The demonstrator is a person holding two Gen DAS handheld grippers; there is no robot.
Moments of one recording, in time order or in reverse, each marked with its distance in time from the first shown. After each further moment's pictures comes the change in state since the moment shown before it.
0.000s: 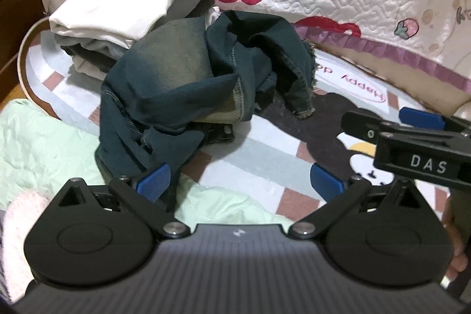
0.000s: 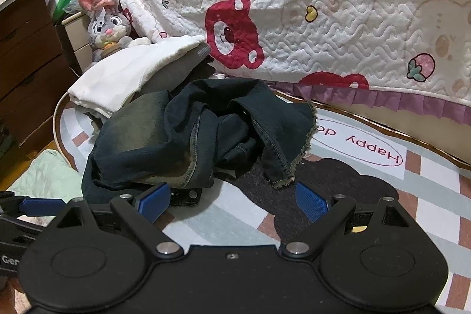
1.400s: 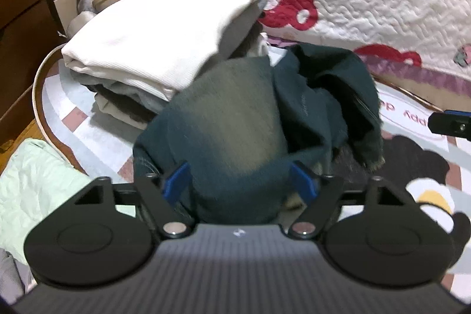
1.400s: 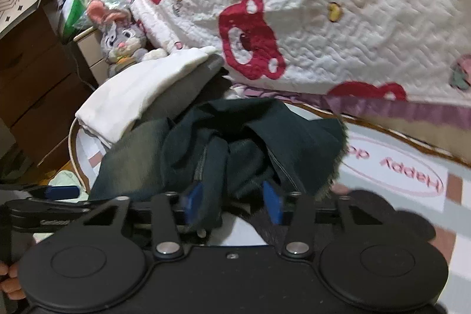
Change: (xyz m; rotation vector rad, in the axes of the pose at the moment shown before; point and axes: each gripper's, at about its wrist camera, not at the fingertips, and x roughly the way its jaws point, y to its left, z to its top) left arm 0.079 0.066 0.075 -0.021 -0.097 0.125; right arm 0.078 -0.039 0.062 0.002 0.005 0.167
